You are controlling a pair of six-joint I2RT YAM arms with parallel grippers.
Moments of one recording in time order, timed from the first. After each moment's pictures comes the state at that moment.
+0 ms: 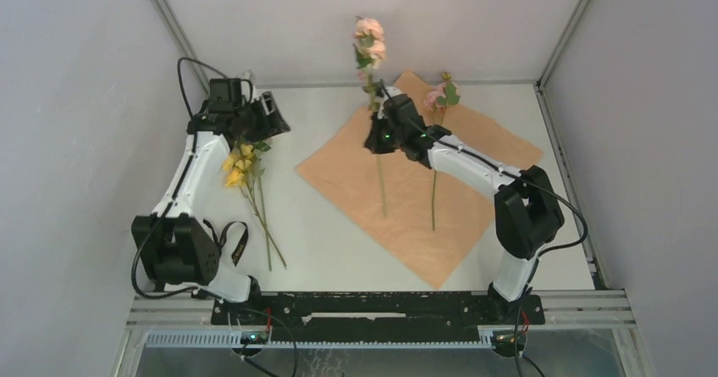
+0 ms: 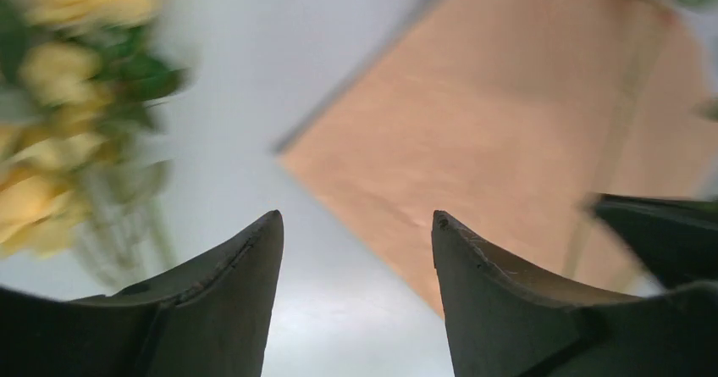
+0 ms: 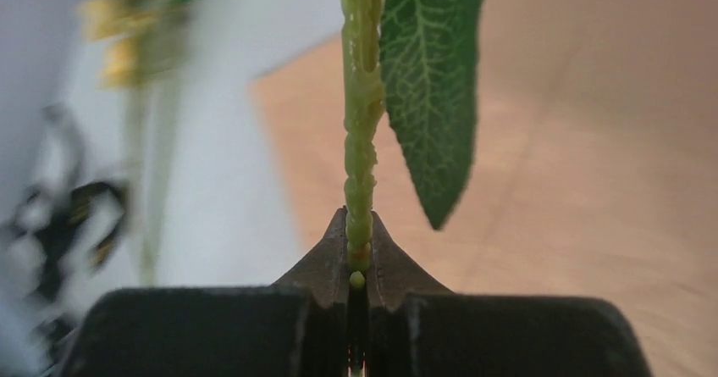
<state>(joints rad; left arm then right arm) -0.09 1.45 1.41 -0.64 0.27 -0.35 0.67 1.77 1.40 -0.18 -0.17 0.45</state>
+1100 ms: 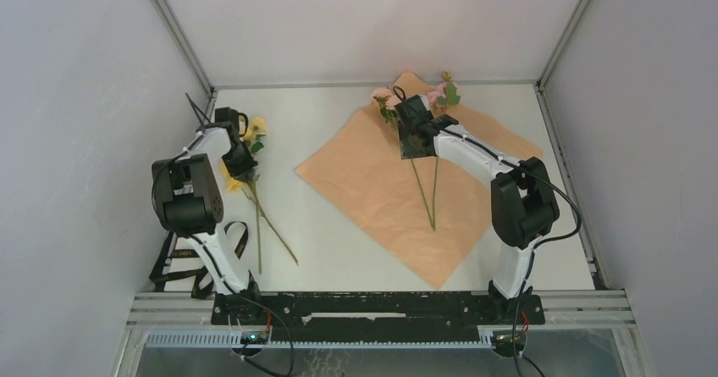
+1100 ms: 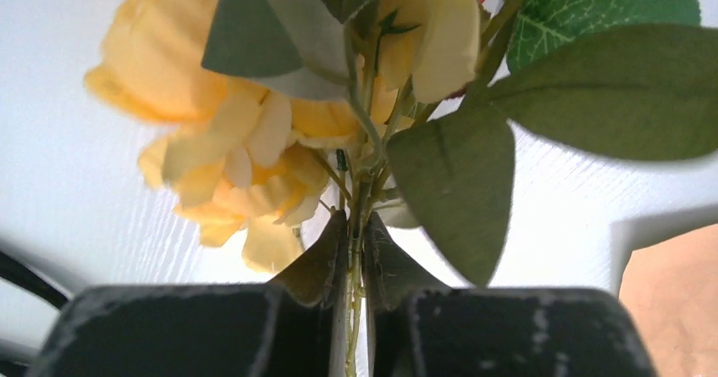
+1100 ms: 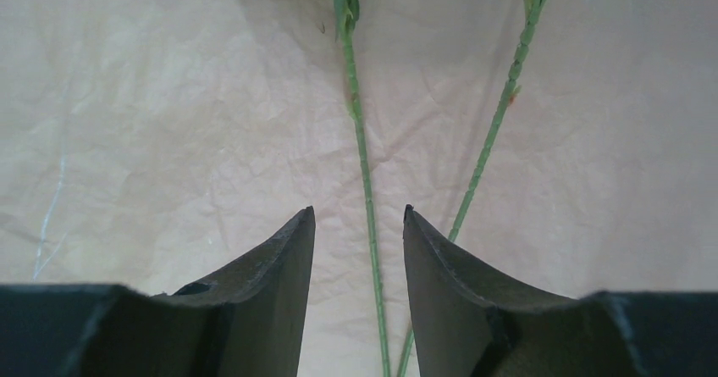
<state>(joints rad) 0.14 1.91 1.33 -0.71 -0.10 -0.35 0.51 1.86 1.47 -0.63 0.28 0.32</state>
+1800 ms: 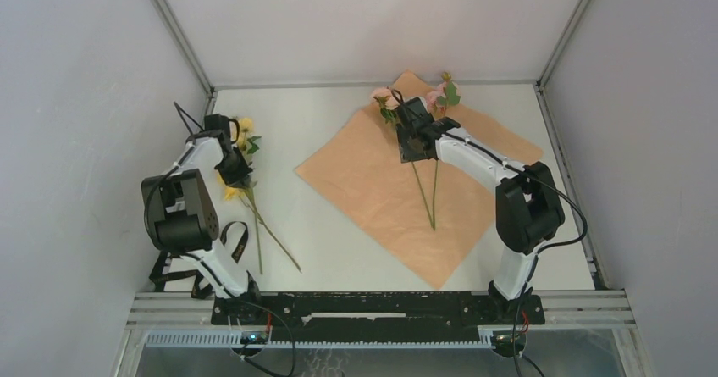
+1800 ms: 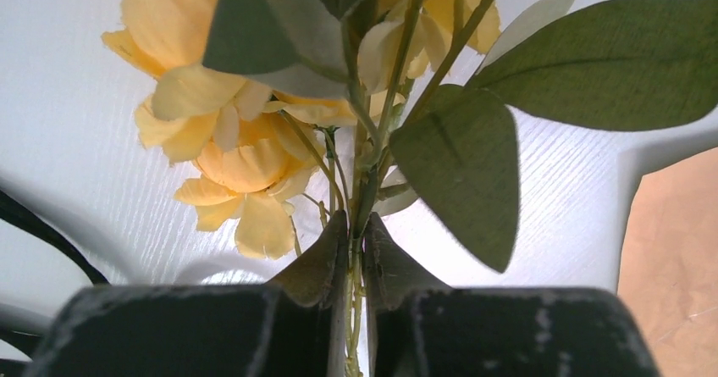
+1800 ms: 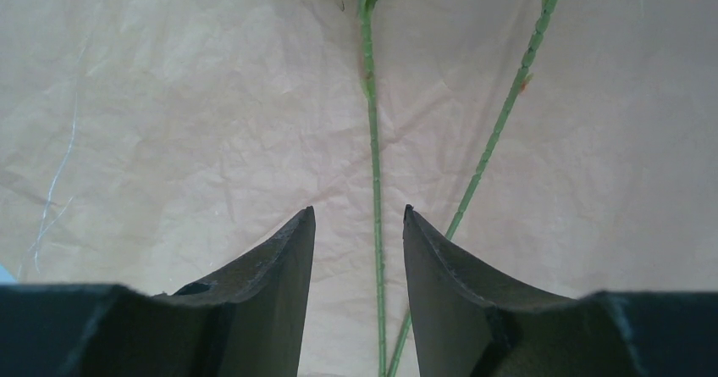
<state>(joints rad) 0.19 1.75 1.21 -0.72 -0.04 -0.33 0.53 1.80 1.43 -0.63 0.26 0.28</state>
